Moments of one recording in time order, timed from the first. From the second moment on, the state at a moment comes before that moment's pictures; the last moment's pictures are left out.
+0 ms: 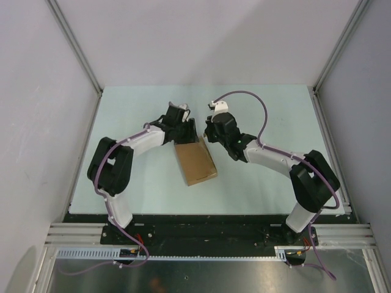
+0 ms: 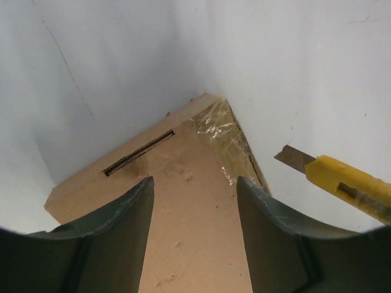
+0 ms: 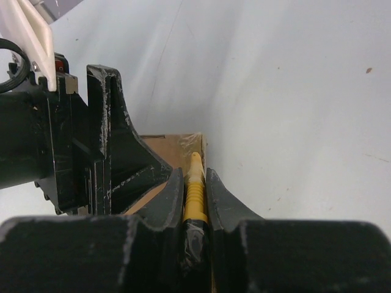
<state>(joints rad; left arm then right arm) -0.48 1.83 1.24 -0.26 0.13 -0.50 0.73 1.66 1.14 0.08 0.25 0.29</state>
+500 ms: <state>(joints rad) -0.48 1.89 1.27 -0.28 0.08 -0.49 0.73 1.75 1.14 0.18 0.25 0.30</state>
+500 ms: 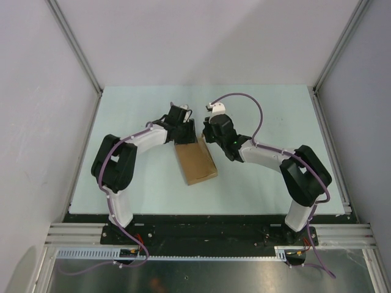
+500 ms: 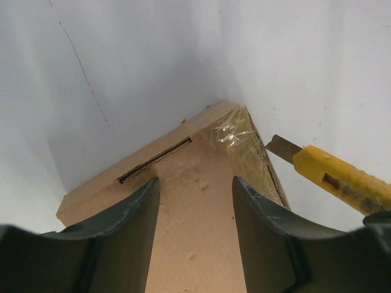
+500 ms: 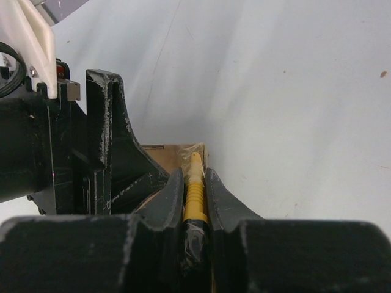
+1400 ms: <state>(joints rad) -0.48 1.90 1.27 -0.30 0.03 -0.46 0.70 1.81 1.14 0.25 0.25 0.29</state>
